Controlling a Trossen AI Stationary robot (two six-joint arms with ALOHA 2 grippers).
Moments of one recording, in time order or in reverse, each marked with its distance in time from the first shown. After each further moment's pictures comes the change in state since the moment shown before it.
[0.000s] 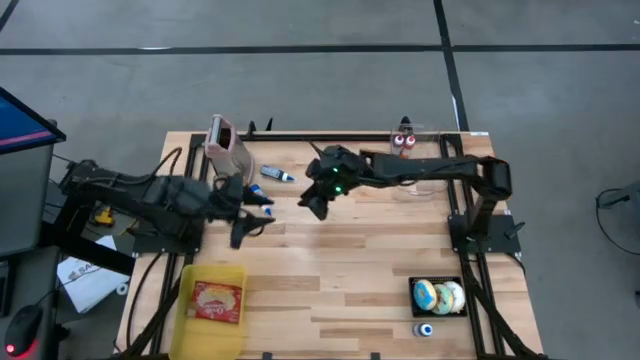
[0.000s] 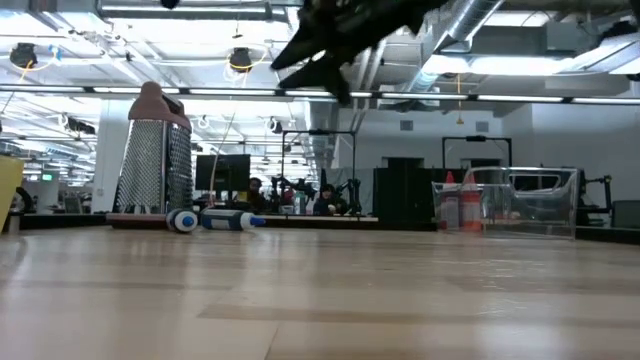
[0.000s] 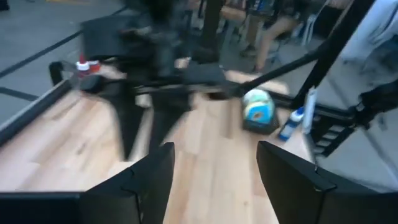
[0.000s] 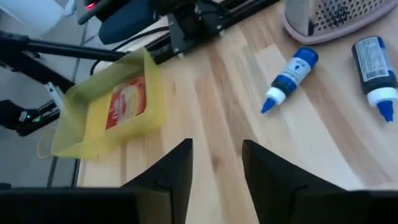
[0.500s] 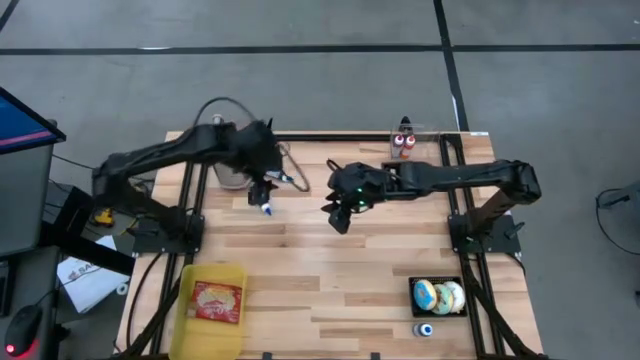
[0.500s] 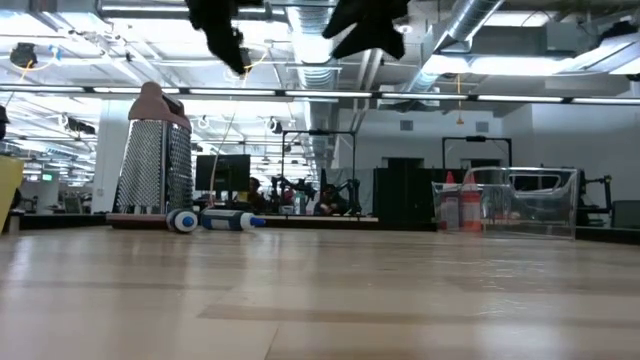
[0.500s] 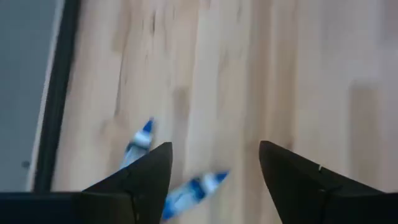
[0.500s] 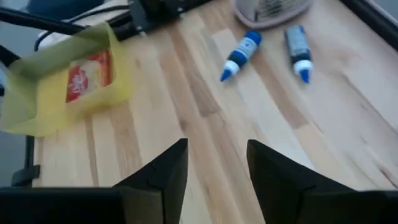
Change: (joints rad) left arm 0.541 0.487 0.509 -0.763 0.338 0.539; right arm 0.153 -0.193 -0.007 -0.310 0.352 0.016
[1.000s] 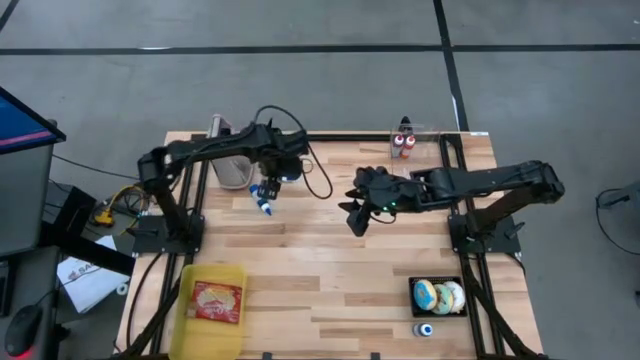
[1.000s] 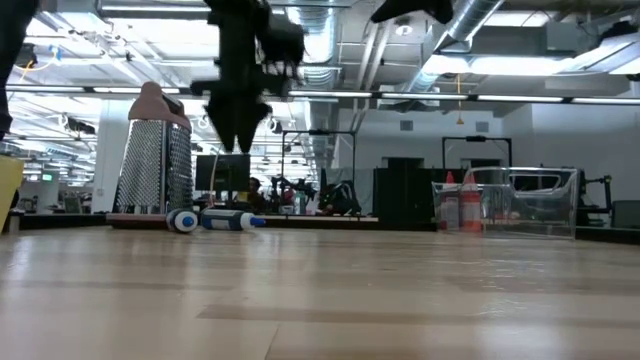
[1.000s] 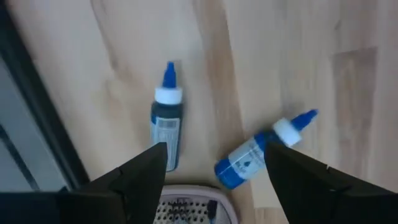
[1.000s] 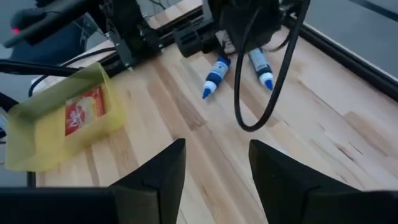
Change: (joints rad) left arm 0.096 0.362 0.034 -0.075 -0.188 0.377; right arm 0.128 -0.170 -0.050 -0.070 0.271 0.178
